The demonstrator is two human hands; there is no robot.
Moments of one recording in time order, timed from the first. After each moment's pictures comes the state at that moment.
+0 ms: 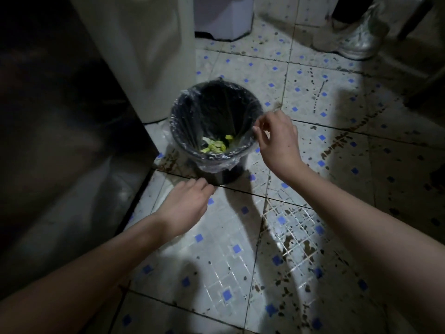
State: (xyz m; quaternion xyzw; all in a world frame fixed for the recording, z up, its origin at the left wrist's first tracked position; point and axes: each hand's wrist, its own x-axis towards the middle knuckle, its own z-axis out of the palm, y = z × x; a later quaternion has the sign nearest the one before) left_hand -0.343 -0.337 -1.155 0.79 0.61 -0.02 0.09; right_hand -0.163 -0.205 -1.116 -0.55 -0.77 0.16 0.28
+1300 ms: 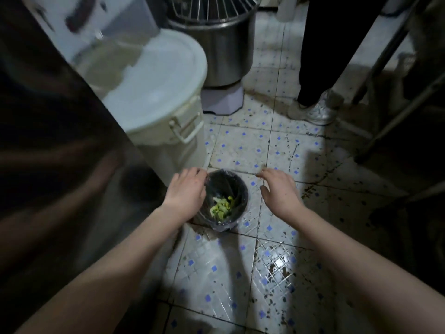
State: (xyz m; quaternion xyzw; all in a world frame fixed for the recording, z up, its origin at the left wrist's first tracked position) left_hand -0.348 -0.262 -0.832 0.71 0.70 0.00 0.05; right_hand -0.126 -0.212 -0.858 -0.55 -0.81 0.20 0.08
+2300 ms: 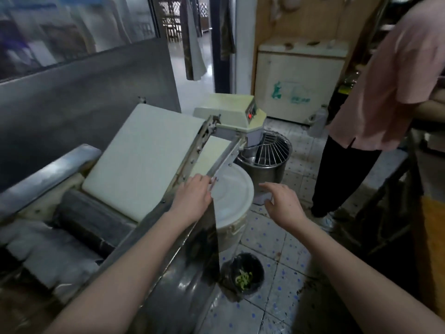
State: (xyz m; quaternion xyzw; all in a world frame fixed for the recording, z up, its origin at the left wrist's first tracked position) left_hand -0.431 -0.312 -0.287 0.62 0.77 0.11 -0.04; right_hand -0.213 -0.216 -0.306 -0.46 -0.86 0.17 0.15
